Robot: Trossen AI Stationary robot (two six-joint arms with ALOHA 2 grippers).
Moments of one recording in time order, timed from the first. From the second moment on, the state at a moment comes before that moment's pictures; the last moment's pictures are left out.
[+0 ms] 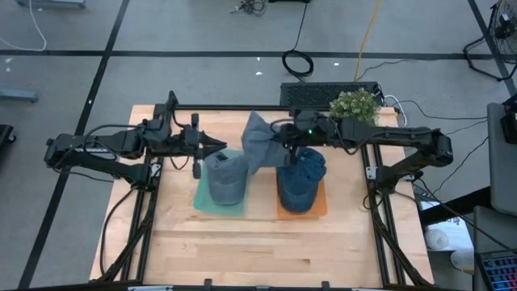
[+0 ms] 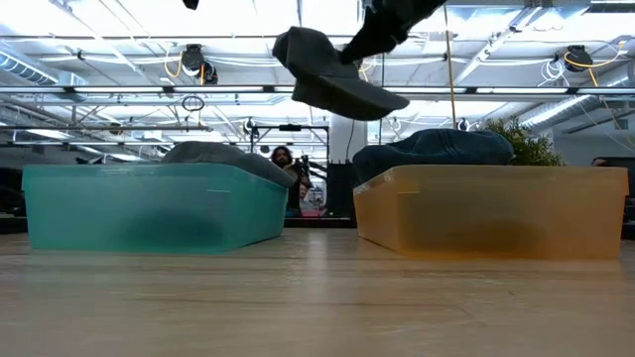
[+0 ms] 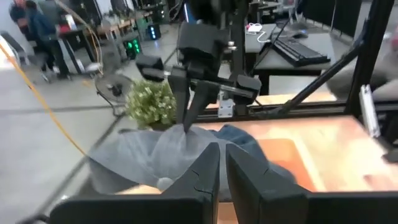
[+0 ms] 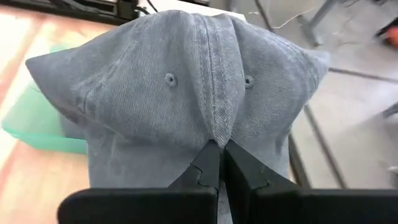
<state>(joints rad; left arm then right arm) 0.02 0.92 0.93 -0.17 -0.10 0.12 -0.17 1.42 1.26 -0.39 0.09 -0.23</state>
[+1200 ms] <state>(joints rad) 0.28 1.10 0.93 -0.23 0.02 -0.14 -0.12 1.42 1.26 -0.35 0.24 -0.28</state>
